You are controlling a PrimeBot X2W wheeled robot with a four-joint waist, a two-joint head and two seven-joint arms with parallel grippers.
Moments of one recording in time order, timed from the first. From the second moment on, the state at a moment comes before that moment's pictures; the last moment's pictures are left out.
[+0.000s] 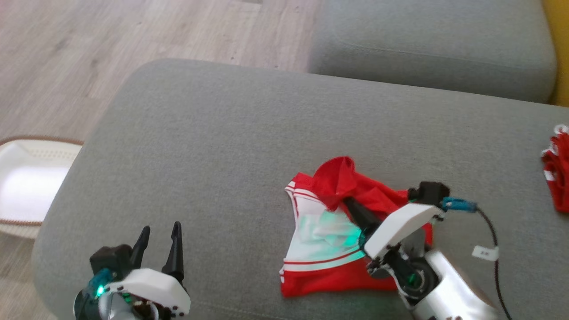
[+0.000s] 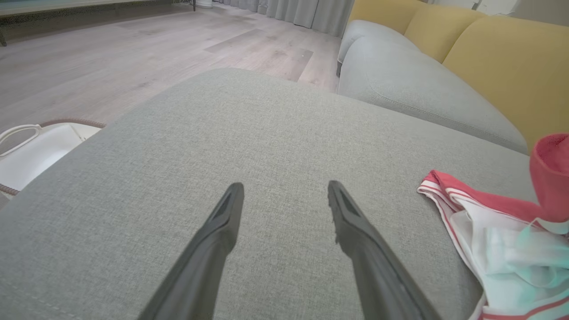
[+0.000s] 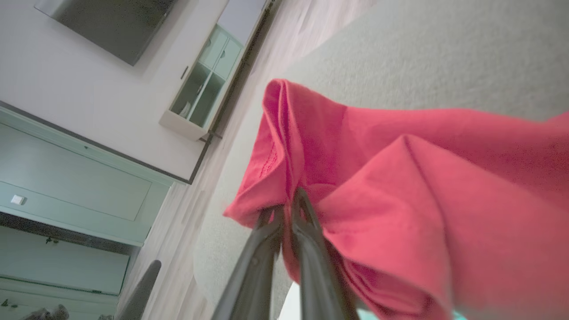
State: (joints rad) left arm -0.03 0.22 -0.37 0.35 -0.51 0.14 -0.24; right arm -0.30 -0.06 0.43 0.54 1.03 0.13 0.21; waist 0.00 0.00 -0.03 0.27
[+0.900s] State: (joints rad) left arm -0.06 0.22 -0.37 0.38 -0.51 0.15 -0.24; right arm -0.57 -0.15 0.75 0.62 1.29 0.13 -0.07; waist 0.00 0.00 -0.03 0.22
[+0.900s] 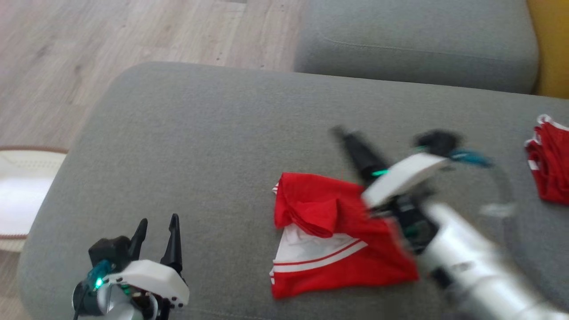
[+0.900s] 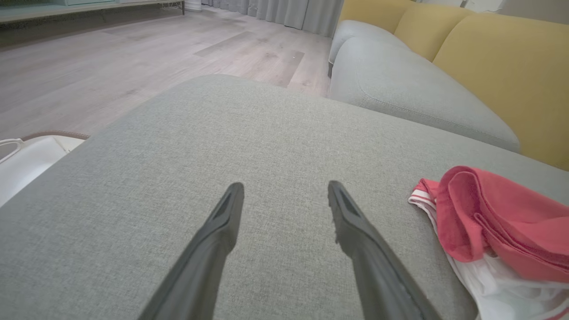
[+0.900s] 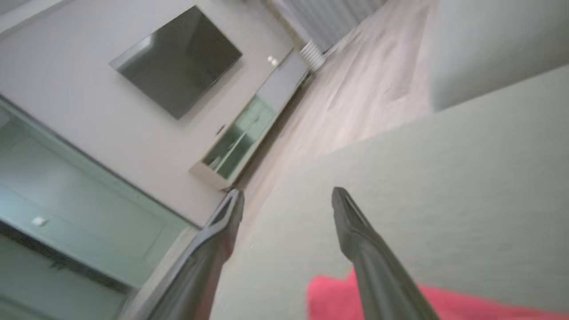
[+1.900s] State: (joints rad) left arm -0.06 0.20 -0.37 0.38 -0.51 0.14 -0.25; right arm -0.41 -0.12 0.82 0.66 1.01 0.13 0.33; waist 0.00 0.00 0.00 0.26
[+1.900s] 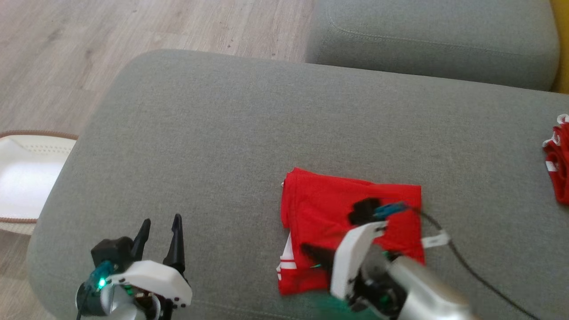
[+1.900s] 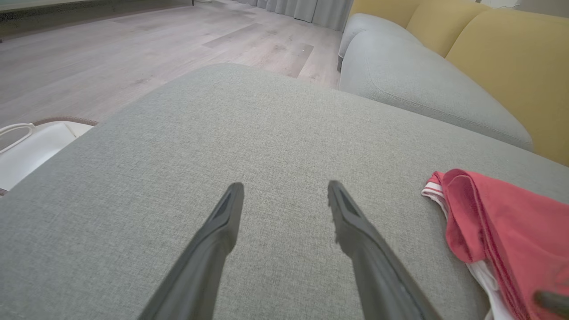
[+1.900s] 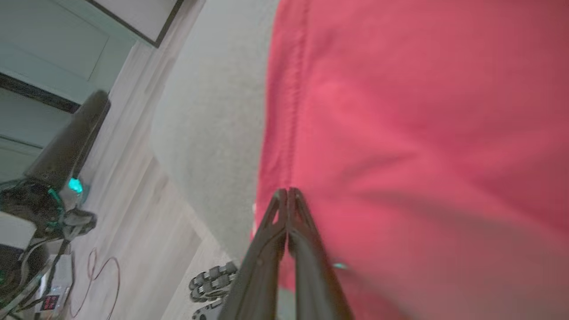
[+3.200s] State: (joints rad) left arm -0.03 0.13 -0.16 0.18 -0.30 0.06 -0.25; right arm -0.16 -0.26 0.22 0.34 0.40 0.13 -0.20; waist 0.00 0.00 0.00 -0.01
